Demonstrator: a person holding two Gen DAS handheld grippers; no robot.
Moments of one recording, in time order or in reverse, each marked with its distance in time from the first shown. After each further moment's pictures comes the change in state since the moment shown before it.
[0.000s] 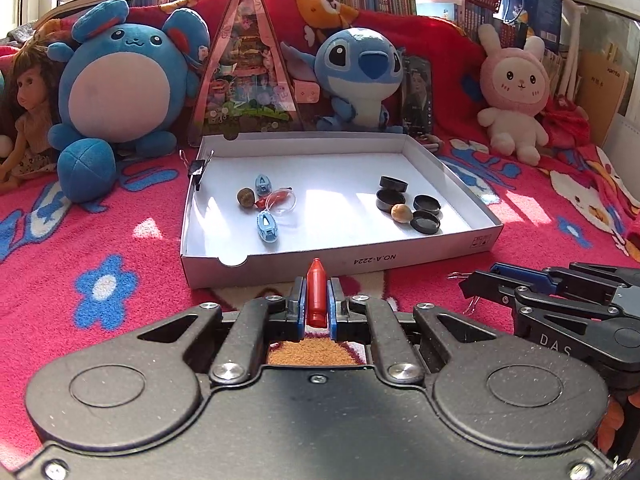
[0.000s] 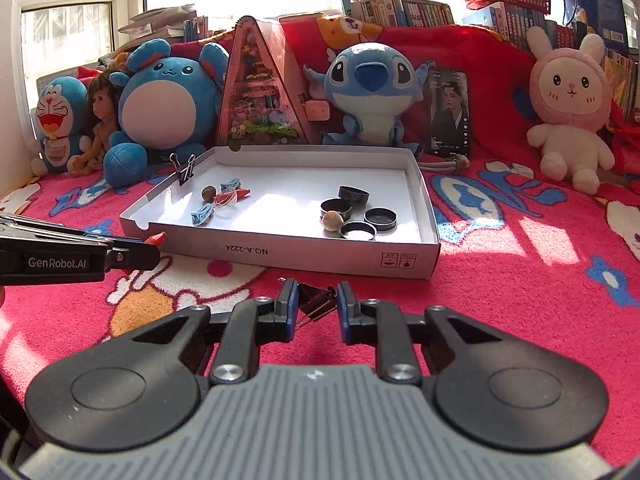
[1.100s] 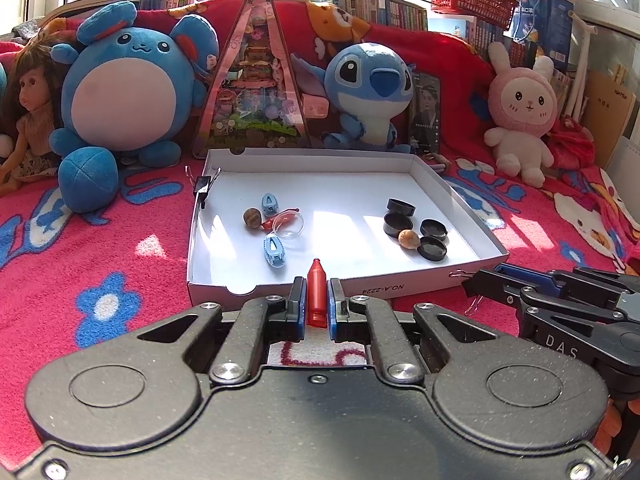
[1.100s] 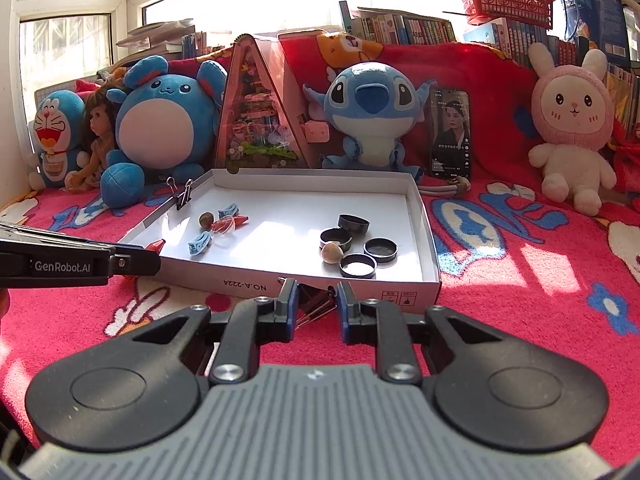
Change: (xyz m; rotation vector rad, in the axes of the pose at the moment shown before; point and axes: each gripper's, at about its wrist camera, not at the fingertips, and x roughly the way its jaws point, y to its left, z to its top) left arm 0.004 0.012 0.016 -0.043 -0.020 -0.012; right arm 0.004 0.001 0.019 -0.004 -0.041 -0.002
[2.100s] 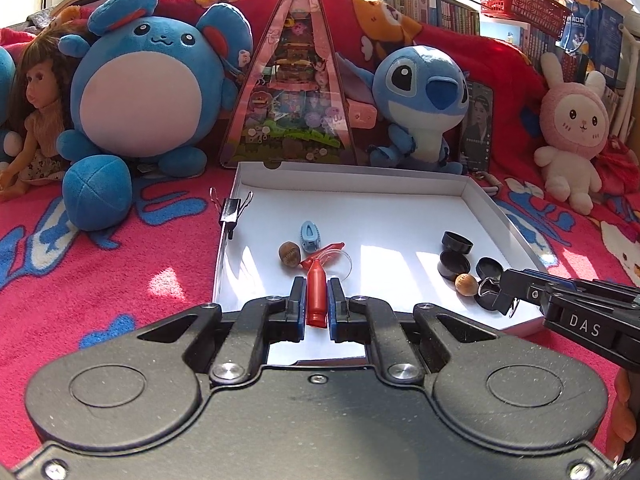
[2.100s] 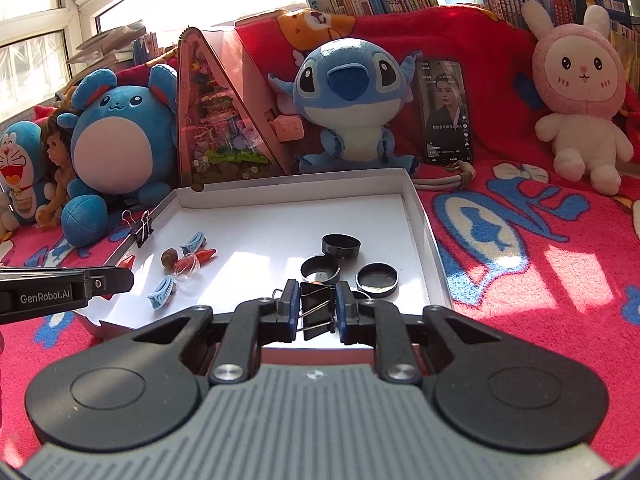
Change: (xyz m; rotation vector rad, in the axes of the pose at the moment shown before) left arm 0.055 0.020 0.034 -0.057 0.018 0.090; right arm 0.063 -0.022 0.036 0.132 0.065 -0.006
